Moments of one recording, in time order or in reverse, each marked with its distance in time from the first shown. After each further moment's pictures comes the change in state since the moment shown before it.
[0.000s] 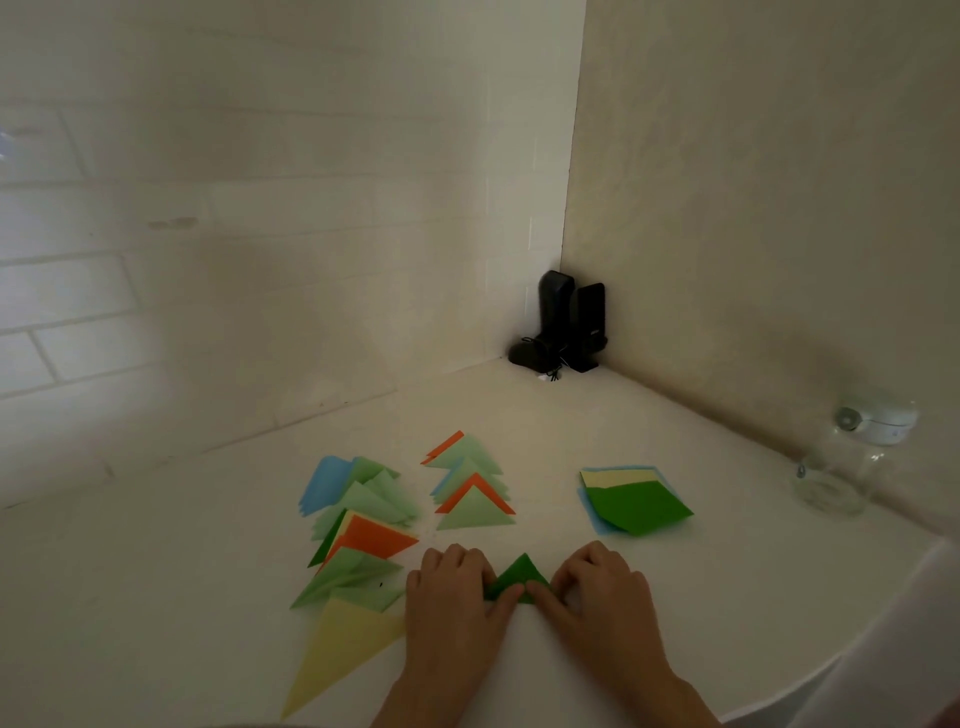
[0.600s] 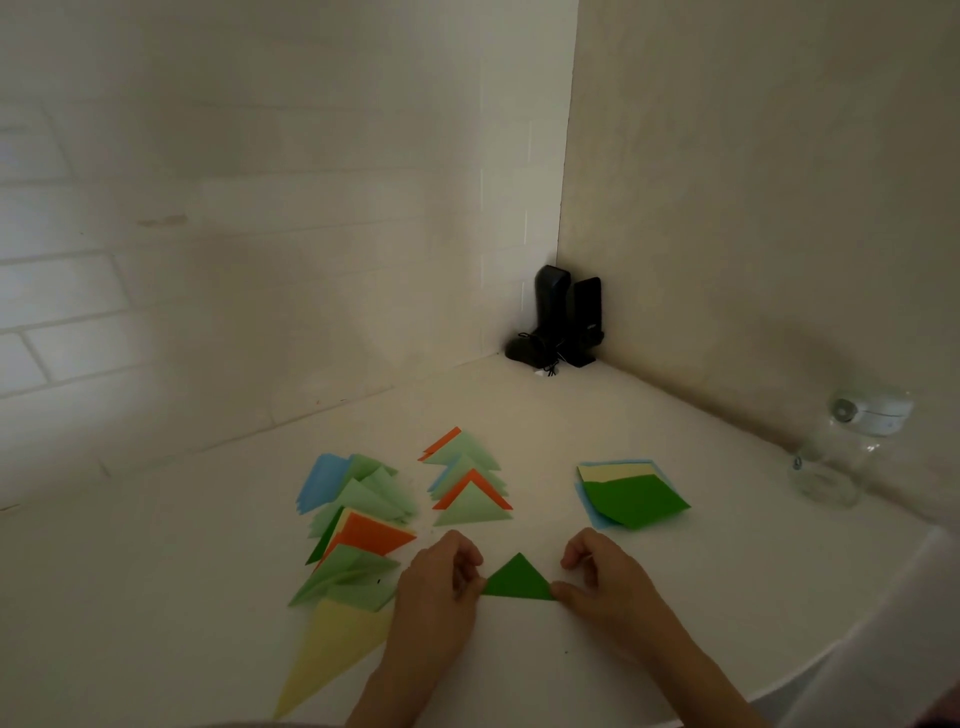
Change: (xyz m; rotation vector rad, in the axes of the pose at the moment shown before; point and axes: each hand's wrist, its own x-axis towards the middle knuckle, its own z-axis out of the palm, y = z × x) left_hand 0.008 -0.014 -0.009 -0.398 -0.136 -0.140; right_hand 0.011 0.009 -0.026 0.354 -0.317 0.089
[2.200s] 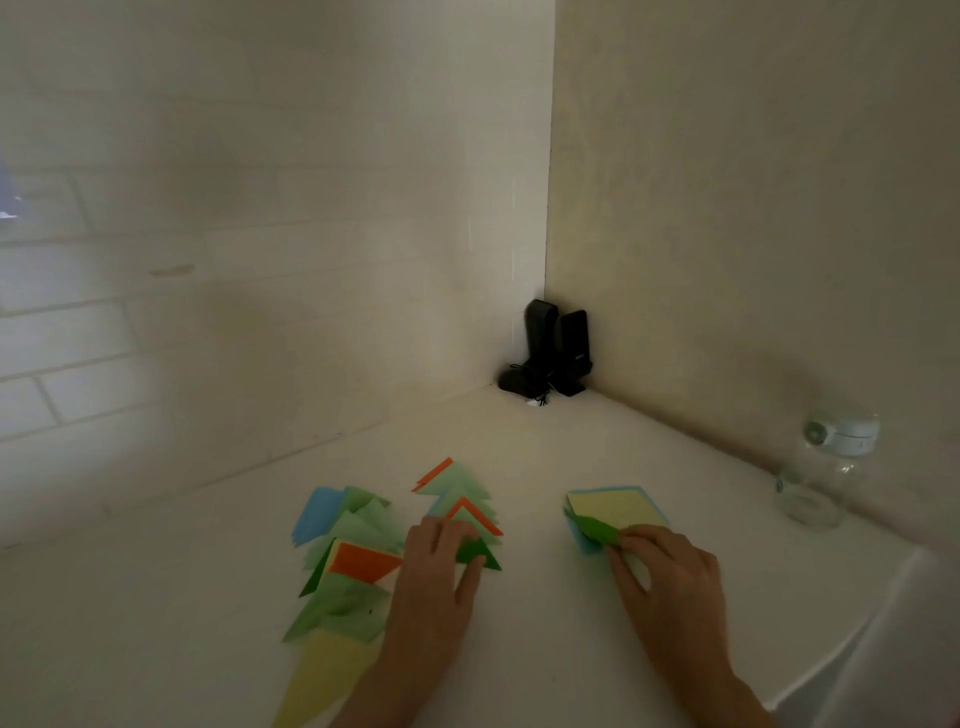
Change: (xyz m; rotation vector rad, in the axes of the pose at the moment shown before) left_hand 0.020 0.013 -0.002 0.187 0.276 0.405; right_hand -0.006 0.029 -0.034 -0.388 0.796 -0.238
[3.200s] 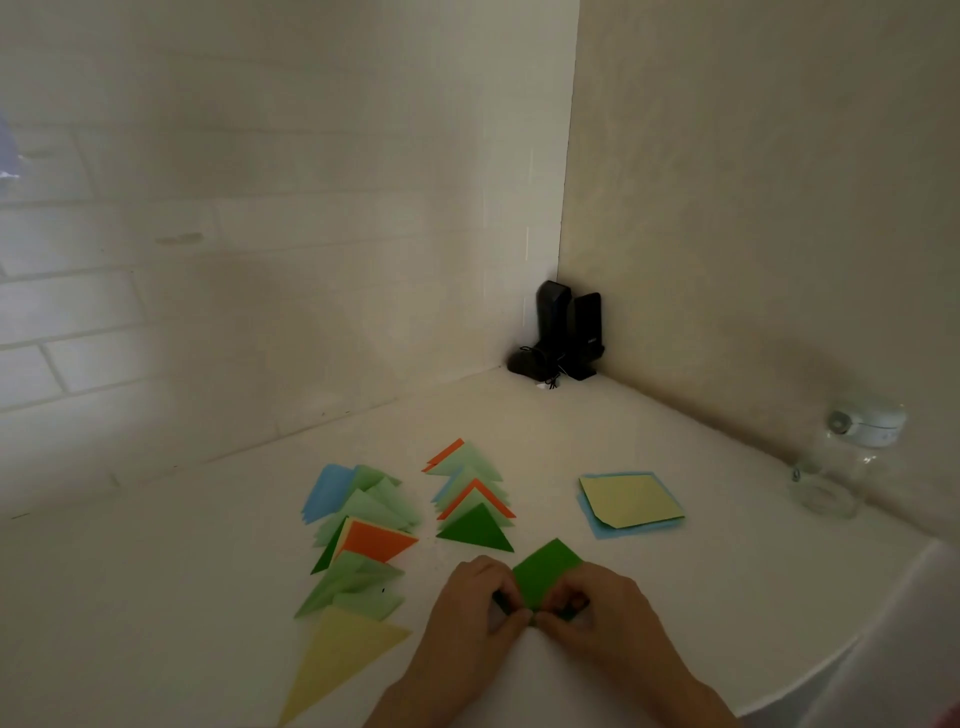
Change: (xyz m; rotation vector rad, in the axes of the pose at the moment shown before) left_hand -0.030 0.004 0.011 -0.237 -0.332 -0.067; right_hand -0.022 -0.047 0.019 0.319 -0.729 0.058
